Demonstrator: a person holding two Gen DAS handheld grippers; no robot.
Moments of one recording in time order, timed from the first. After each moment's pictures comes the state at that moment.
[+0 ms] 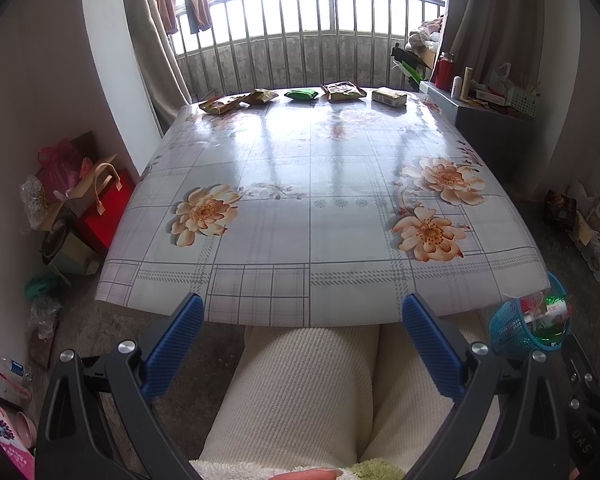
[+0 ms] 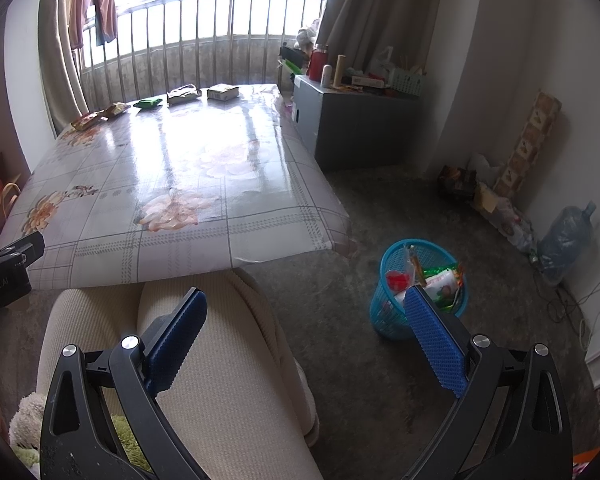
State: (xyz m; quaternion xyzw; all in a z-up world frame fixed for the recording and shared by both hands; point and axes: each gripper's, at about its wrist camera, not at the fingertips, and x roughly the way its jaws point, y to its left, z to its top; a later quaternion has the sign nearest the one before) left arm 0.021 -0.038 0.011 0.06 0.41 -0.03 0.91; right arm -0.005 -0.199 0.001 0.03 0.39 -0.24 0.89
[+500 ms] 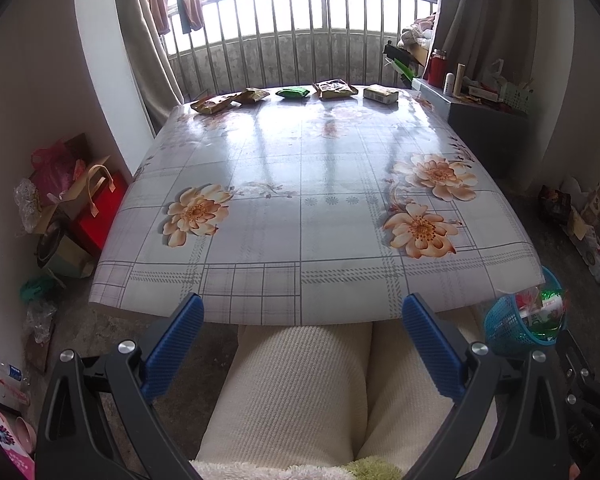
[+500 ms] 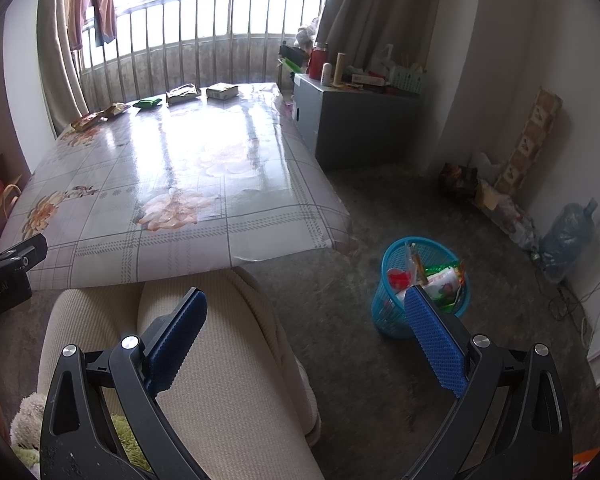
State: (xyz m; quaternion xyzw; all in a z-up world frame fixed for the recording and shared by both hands) left arm 0.023 -0.040 0.010 0.06 0.41 -0.04 0.91; right arm -0.005 -0.198 0.001 0.04 0.39 -0.24 0.89
